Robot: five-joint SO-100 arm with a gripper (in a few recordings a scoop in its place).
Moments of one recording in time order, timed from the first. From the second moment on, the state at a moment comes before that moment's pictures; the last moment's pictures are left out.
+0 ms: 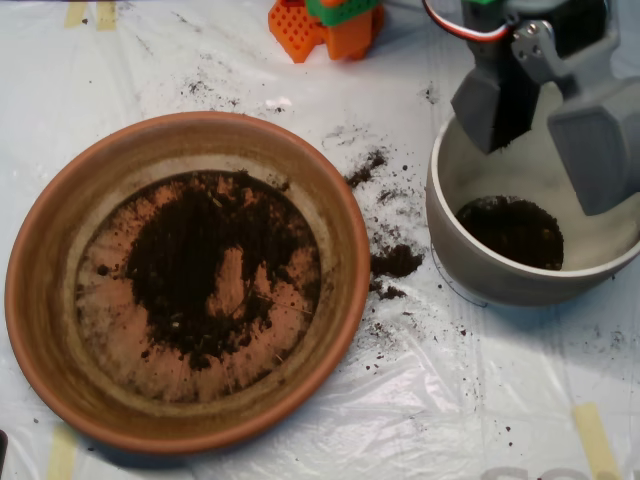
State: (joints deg) arm -22.9 90.9 61.5 86.6 -4.9
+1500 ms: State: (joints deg) arm 26.2 99.1 118.7 52.0 -3.7
